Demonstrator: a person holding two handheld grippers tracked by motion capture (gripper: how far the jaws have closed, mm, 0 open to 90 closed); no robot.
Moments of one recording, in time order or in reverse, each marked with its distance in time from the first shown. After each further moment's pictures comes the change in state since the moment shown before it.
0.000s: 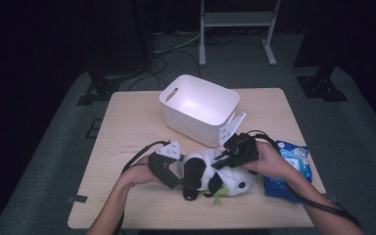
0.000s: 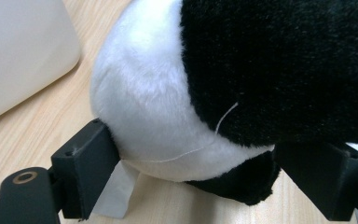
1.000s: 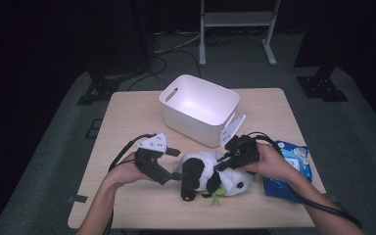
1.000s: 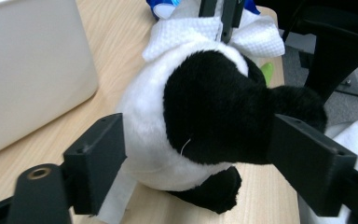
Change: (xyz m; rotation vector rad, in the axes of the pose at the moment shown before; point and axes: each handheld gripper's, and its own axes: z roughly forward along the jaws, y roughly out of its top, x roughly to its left) left arm -0.012 0.012 -0.048 -0.110 0.017 -0.045; right arm -0.006 -0.013 0.006 0.047 -0.007 0.034
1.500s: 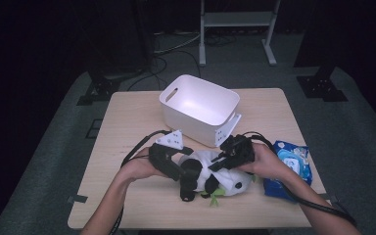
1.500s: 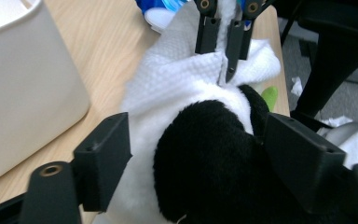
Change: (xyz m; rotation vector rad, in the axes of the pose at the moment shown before) left arm -0.003 0.031 0.018 0.034 -0.006 0.034; right arm 0.005 0.011 0.002 -0.022 0.017 -0.022
